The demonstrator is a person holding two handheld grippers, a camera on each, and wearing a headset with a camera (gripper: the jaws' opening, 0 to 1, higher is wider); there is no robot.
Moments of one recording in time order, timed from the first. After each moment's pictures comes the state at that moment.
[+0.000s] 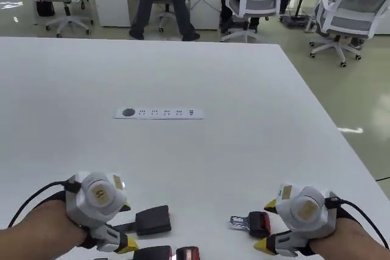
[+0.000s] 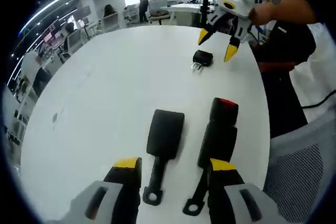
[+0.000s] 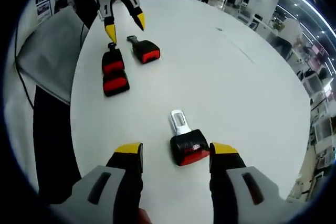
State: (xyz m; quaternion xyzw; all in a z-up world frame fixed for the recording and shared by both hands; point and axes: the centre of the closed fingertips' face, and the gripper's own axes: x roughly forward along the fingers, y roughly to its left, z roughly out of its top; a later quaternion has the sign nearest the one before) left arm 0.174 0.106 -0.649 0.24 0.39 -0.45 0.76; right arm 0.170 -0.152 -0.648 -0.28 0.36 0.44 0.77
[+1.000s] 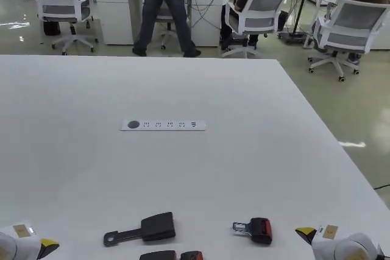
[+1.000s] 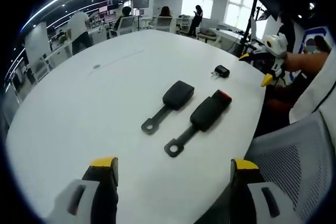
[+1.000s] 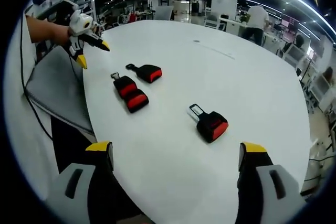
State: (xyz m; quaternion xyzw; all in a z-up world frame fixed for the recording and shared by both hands) left arm 0.099 0.193 -0.629 0.11 0.40 -0.34 0.84; right arm 0.111 -0.159 -0.627 -0.15 0.34 0.37 0.85
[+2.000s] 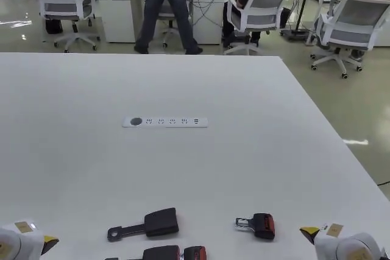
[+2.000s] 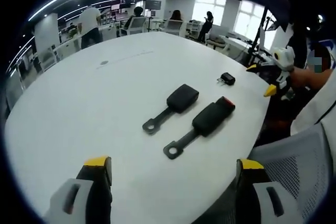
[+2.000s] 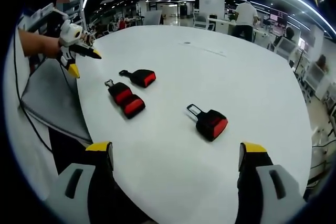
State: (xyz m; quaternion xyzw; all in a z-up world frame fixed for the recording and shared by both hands) left arm 0.103 0.188 -0.629 0.07 0.40 -0.32 0.85; right arm 0.113 -0.155 -0.627 -0.12 0.34 0.34 0.87
